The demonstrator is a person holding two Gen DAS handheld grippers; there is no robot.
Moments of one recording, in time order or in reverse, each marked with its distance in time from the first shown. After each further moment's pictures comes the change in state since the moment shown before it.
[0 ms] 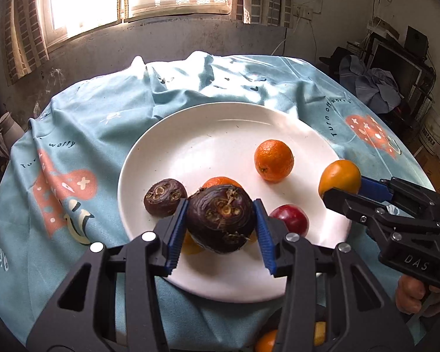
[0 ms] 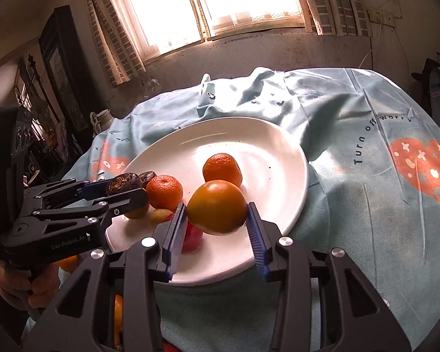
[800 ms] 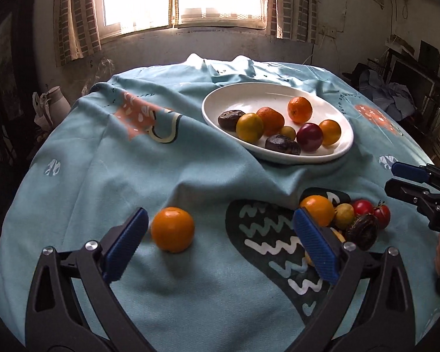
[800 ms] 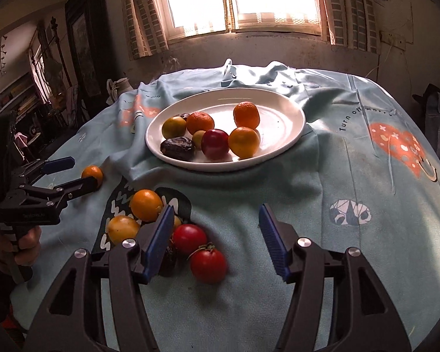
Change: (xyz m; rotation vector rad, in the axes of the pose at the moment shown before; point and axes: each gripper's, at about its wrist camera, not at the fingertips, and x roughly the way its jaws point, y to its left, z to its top) left arm -0.100 0.033 -0.128 -0.086 -0.101 0.150; right arm -0.080 0.038 -0.083 -0.168 0.045 -0.022
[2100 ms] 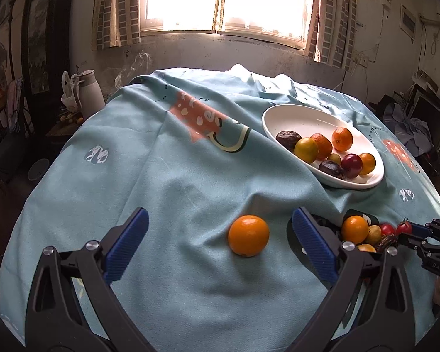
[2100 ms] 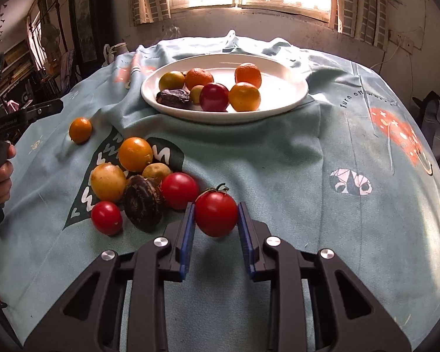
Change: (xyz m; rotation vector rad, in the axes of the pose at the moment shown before) left arm -0.011 0.066 0.000 -0.157 -0.026 0.043; right arm 0.014 0.002 -0.023 -0.064 0.121 -0.065
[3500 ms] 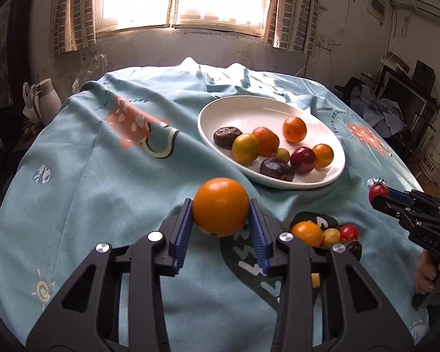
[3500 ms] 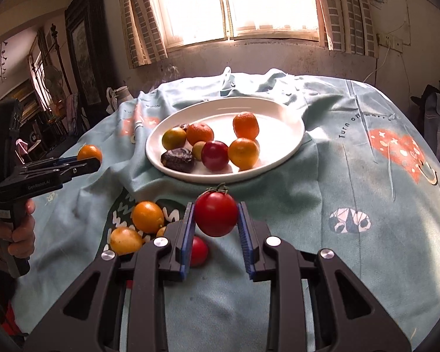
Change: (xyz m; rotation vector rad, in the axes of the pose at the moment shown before) left arm 0.013 -0.063 0.024 0.092 0.035 -0.166; right arm -0.016 -0.010 0.035 0.103 -0.190 0.063
